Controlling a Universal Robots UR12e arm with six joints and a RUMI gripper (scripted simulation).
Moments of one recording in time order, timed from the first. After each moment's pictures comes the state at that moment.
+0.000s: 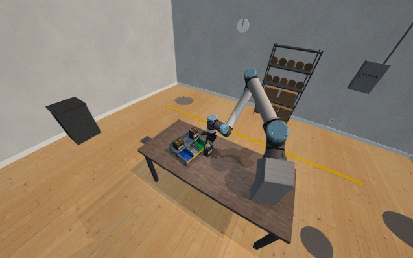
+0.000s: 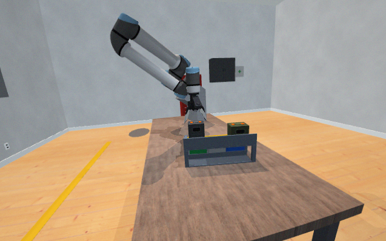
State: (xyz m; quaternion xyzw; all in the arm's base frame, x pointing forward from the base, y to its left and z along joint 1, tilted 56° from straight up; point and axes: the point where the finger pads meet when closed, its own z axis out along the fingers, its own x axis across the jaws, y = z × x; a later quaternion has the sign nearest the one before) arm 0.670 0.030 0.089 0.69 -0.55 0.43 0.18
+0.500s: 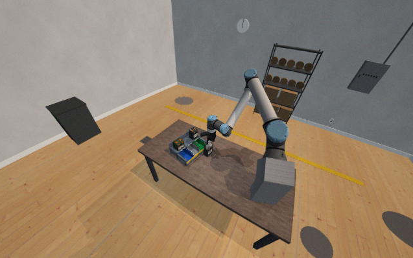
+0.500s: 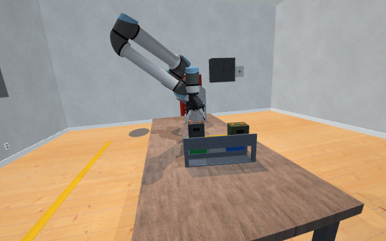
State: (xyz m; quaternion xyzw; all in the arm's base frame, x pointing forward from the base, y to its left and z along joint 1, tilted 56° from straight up) arm 0.670 0.030 0.089 0.74 -0.47 0.41 0.23
